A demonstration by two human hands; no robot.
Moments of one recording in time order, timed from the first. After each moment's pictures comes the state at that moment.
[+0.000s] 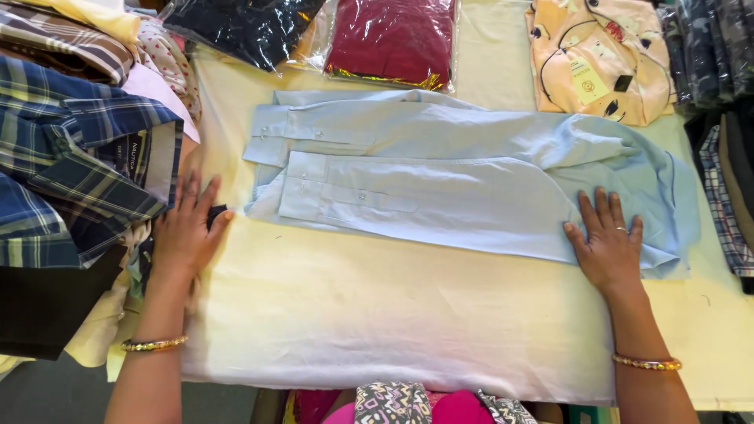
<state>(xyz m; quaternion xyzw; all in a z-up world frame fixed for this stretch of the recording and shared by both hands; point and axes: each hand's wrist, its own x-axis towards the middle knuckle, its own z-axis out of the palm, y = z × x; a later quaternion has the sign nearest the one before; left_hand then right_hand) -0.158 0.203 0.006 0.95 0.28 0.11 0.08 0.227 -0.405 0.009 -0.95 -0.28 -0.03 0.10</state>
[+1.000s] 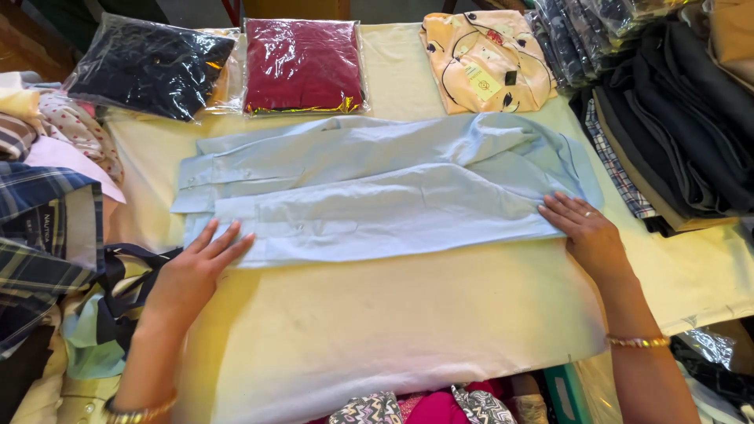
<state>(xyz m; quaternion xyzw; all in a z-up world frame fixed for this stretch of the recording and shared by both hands) -0.103 0.117 0.079 1.00 0.00 0.08 0.02 0.190 -0.471 0.087 -0.89 -0.42 -0.15 0.09</state>
